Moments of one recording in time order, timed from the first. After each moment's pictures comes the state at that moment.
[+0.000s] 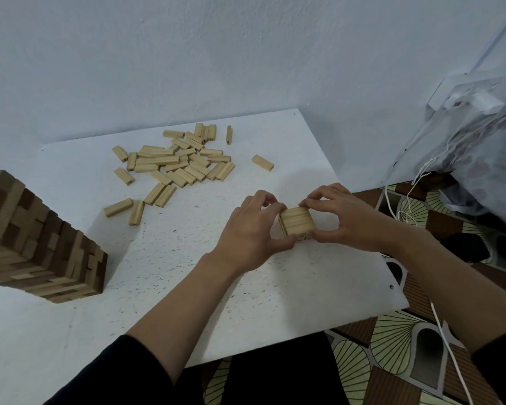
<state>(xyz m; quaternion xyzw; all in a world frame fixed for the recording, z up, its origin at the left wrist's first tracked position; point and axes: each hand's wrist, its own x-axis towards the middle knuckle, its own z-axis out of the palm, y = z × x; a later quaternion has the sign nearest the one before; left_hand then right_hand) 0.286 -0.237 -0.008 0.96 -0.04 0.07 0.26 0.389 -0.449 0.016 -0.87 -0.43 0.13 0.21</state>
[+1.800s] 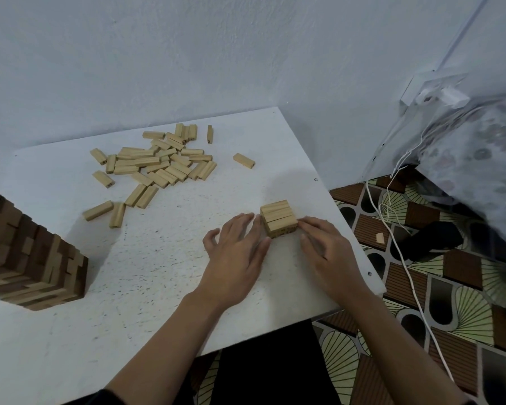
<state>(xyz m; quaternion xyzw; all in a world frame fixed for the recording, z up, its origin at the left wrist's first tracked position) 0.239 -0.256 -0.037 0.97 0.02 0.05 0.24 0.295 -0.451 -0.029 -0.89 -0.17 0.02 0.42</state>
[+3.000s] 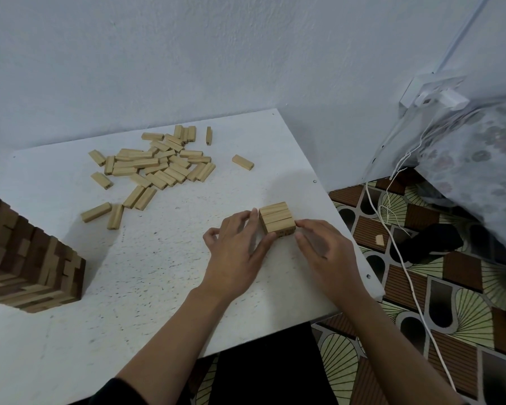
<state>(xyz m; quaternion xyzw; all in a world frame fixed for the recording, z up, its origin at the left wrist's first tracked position) 0.254 -0.263 -0.033 0.96 0.06 0.07 0.25 0.296 -0.449 -0.029 -0.86 -0.16 -0.03 0.48</state>
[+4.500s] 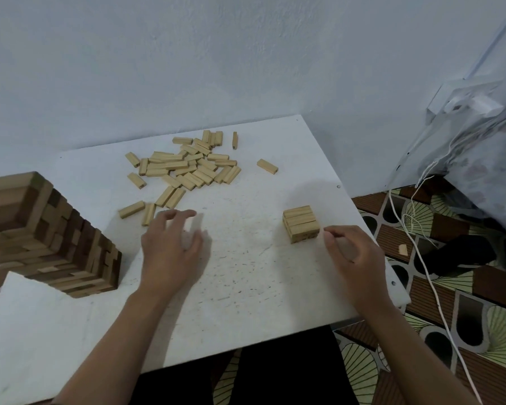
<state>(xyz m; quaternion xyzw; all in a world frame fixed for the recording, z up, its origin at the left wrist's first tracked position) 0.204 -0.147 -0.007 0.93 0.22 0.15 0.26 0.288 -0.447 -0.025 -0.85 -0.12 -0.07 0.50</state>
